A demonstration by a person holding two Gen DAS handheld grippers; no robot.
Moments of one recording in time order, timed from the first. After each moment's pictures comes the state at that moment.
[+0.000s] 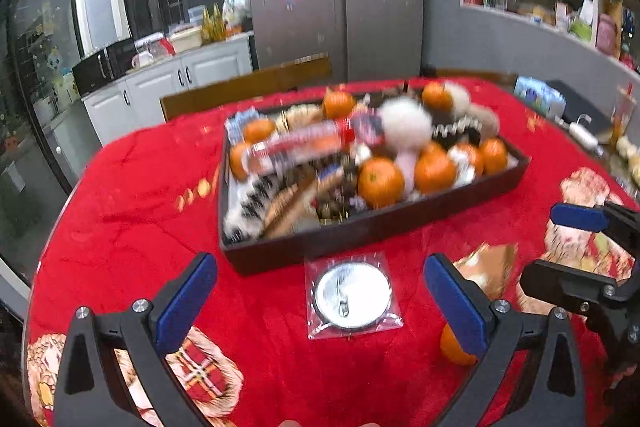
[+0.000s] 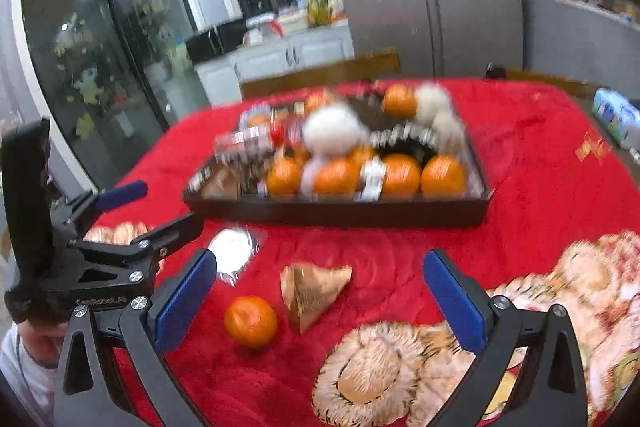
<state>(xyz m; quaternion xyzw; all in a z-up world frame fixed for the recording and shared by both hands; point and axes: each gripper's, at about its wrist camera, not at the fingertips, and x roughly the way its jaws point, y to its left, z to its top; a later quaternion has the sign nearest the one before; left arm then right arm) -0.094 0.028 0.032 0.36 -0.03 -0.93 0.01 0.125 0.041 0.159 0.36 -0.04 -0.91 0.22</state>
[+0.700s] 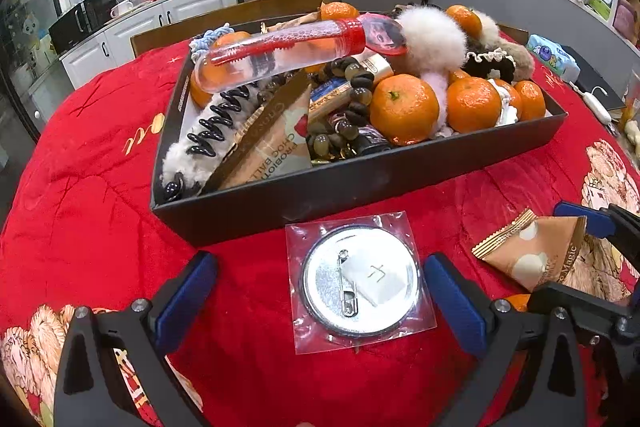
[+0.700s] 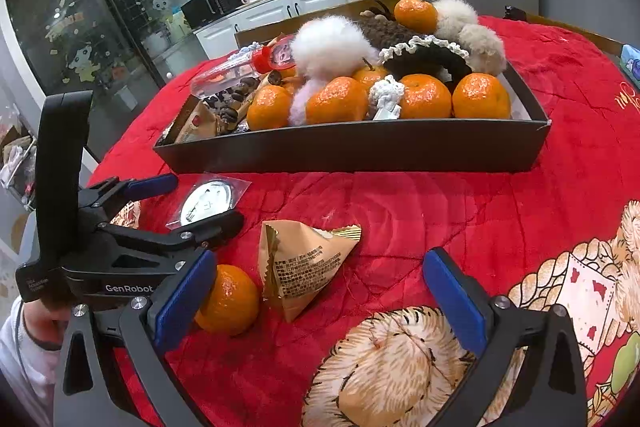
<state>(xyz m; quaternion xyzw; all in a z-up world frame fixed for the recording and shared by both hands) -0.143 0.026 -0.024 0.45 -0.01 -0.89 -0.01 0.103 0.034 0.107 0.43 -0.05 -0.87 0.23</state>
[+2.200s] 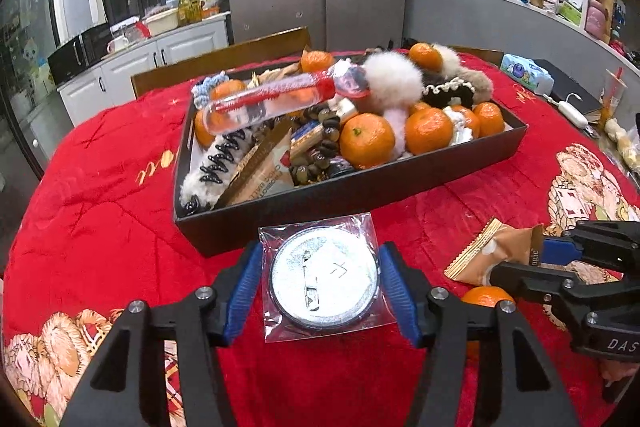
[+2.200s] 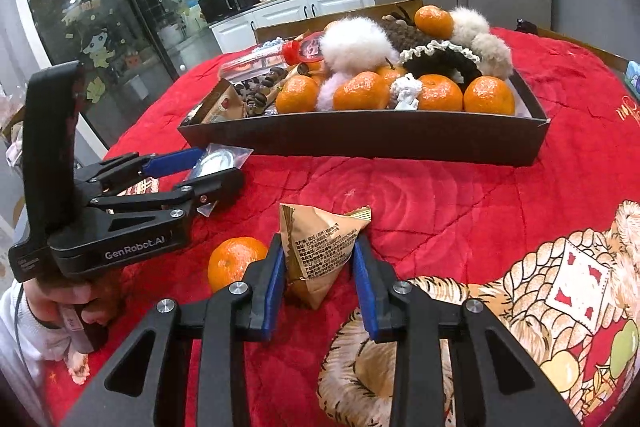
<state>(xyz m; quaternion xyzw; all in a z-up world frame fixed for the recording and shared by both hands) -0.099 0.020 -0.005 0.38 -0.02 -0.92 -0.03 0.127 0.041 0.115 0.41 -0.02 -0.87 0.25</state>
